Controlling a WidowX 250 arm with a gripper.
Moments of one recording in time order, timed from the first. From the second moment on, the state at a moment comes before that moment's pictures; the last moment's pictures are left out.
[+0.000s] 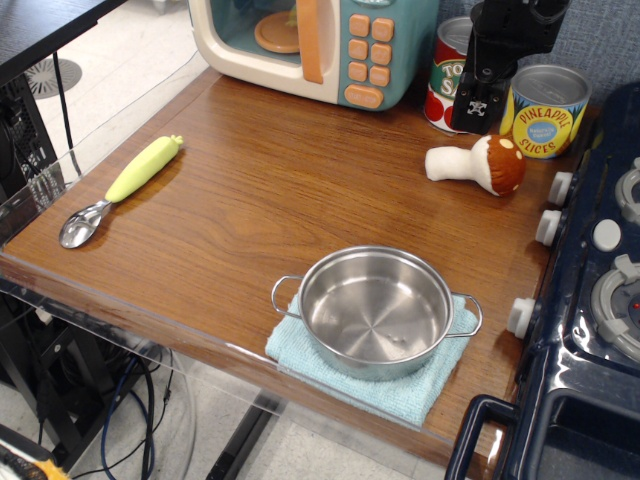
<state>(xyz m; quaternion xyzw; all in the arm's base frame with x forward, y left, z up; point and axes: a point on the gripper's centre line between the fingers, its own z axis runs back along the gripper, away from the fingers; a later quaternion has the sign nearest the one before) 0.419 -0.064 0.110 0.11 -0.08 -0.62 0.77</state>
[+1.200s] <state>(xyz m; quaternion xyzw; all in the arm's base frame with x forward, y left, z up) 0.382 0.071 0.083 0.08 -0.02 -0.39 0.92</state>
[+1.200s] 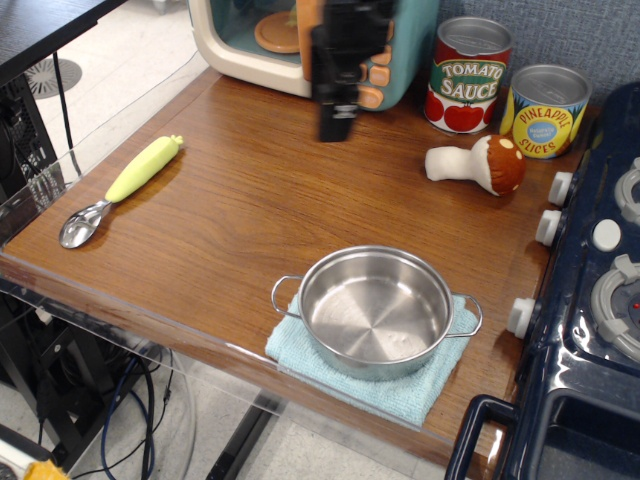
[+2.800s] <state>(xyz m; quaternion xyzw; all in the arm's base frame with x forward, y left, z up) 0.327 0.199 0.022 0.08 0.09 -0.04 0.99</state>
